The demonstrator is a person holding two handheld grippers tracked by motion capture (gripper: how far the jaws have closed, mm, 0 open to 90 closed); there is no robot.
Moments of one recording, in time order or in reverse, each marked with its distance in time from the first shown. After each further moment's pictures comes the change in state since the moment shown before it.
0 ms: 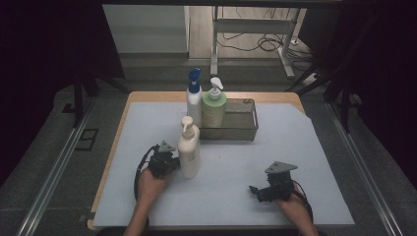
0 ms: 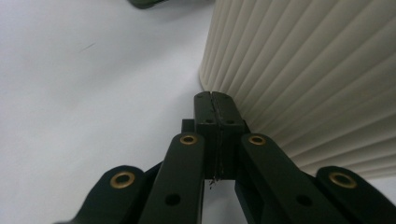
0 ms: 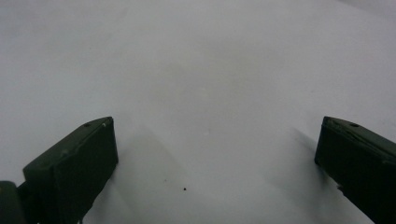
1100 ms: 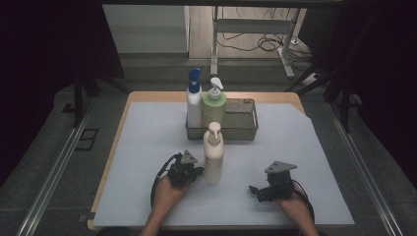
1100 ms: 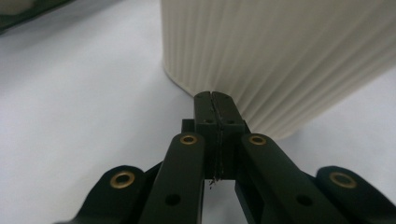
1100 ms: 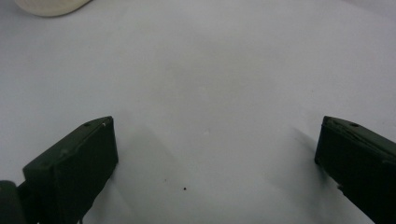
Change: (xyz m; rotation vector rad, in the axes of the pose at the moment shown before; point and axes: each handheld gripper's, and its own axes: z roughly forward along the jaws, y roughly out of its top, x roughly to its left) left arm -0.068 0.009 0.014 0.025 -0.099 0.135; right arm 0.000 0.001 0.000 0.008 -0.002 -0.002
